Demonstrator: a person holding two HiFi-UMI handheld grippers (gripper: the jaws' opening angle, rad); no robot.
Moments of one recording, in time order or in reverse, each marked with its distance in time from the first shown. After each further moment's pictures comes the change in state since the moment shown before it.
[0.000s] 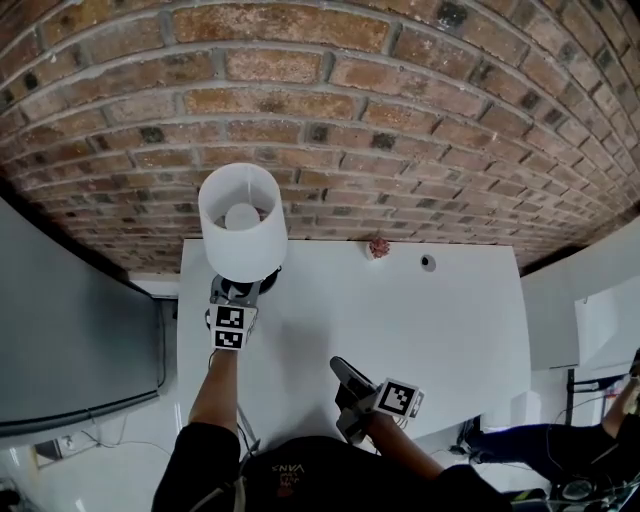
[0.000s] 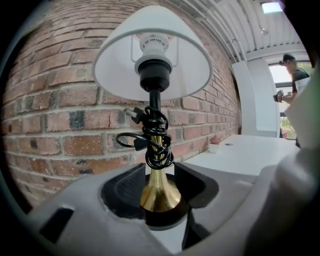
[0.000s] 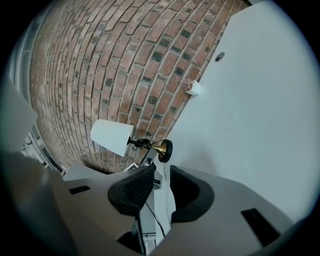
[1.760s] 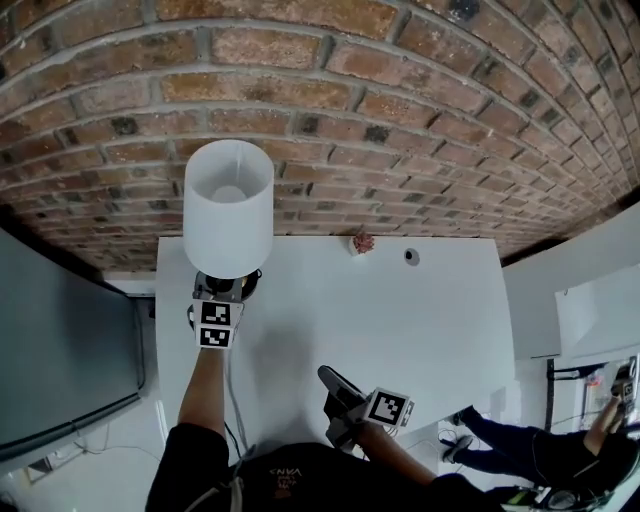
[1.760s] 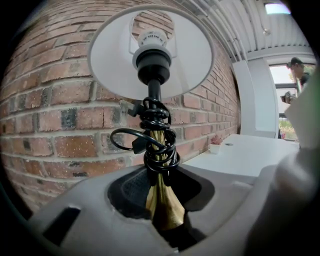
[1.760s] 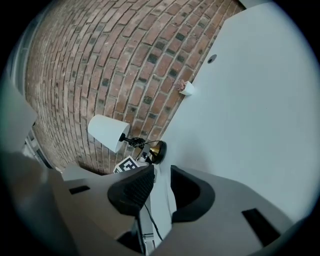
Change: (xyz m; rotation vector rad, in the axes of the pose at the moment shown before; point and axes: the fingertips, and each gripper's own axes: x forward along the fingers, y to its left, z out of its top) left arm 0.014 0.000 0.009 -0.001 0.030 -0.020; right arm -0.006 -0.005 -0.012 -0.012 -0.016 -0.034
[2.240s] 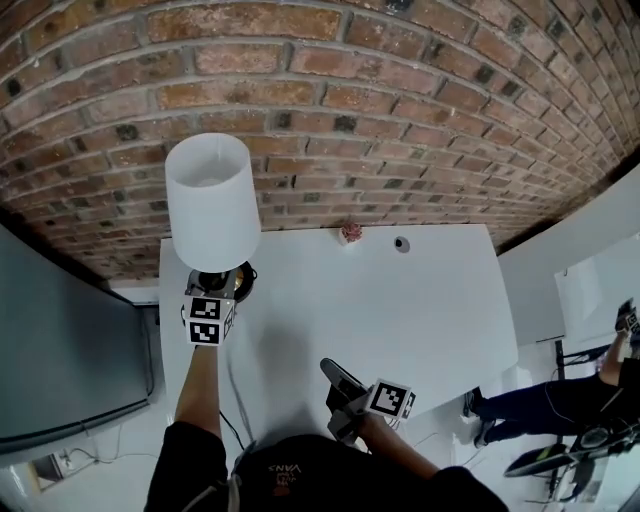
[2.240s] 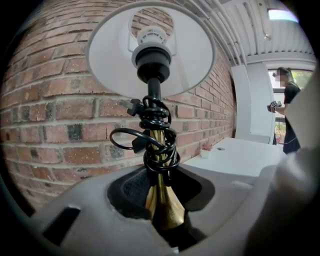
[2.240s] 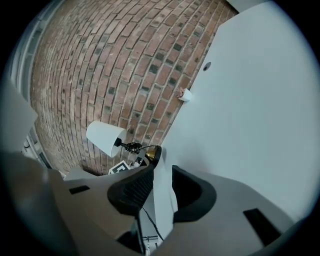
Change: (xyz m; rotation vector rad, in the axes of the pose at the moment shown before) left arm -0.040 -0.010 0.029 -0.016 0.013 -0.031; right arm -0.031 0.004 -0.009 0.009 -0.065 0.025
